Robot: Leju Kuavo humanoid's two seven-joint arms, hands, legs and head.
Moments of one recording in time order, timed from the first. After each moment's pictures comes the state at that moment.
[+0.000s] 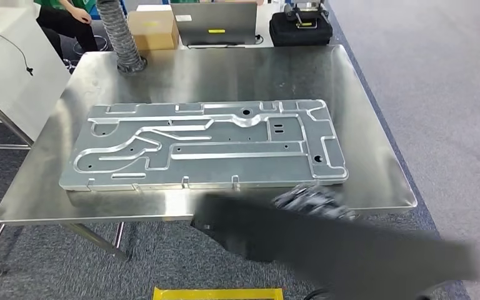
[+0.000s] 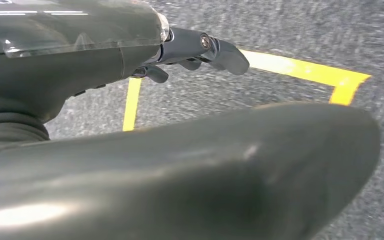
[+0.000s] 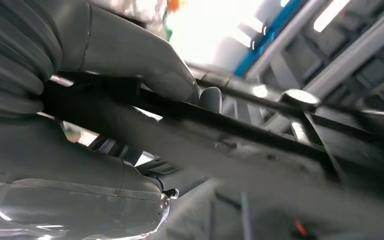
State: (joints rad) left arm -0.07 -0.07 1.30 -0.21 -0.84 -0.05 -0.35; right arm -0.20 -0.17 0.44 -1.99 -0.07 0.28 -0.67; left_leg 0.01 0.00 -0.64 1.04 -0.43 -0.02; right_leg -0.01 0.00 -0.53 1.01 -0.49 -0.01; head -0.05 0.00
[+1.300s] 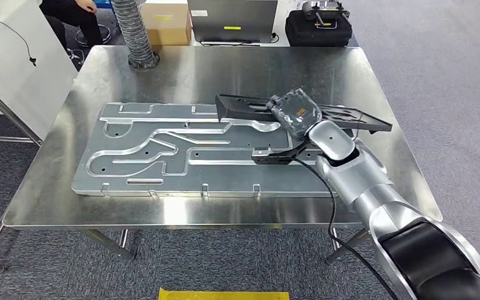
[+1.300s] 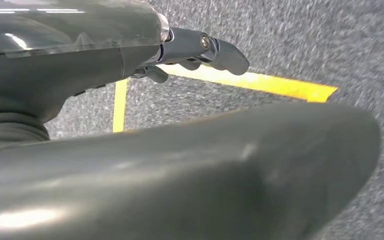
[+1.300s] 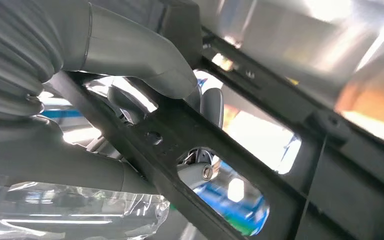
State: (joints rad) left arm -0.09 -0.05 1.29 -0.21 -0.91 -0.08 -0.39; right arm -0.98 -0.09 0.59 -0.59 1.40 -0.29 -0.17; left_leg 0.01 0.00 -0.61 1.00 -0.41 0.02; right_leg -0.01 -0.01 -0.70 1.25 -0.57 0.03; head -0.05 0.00
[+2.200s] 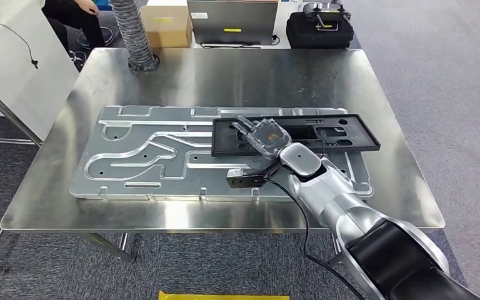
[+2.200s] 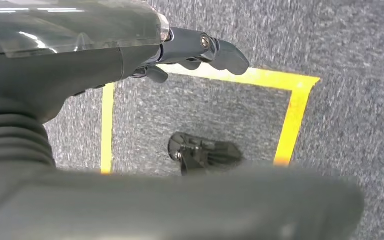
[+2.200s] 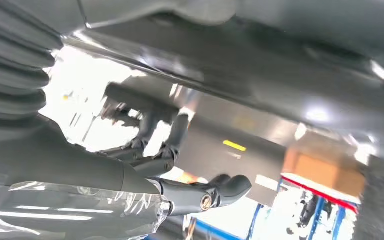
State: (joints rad) left arm -0.08 -0.05 1.29 -0.21 -0.94 -0.10 -0.46; right arm -0.99 0.08 0.63 -0.34 1.22 -0.27 -0.20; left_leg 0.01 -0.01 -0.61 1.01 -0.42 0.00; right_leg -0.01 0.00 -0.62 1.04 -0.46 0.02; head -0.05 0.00
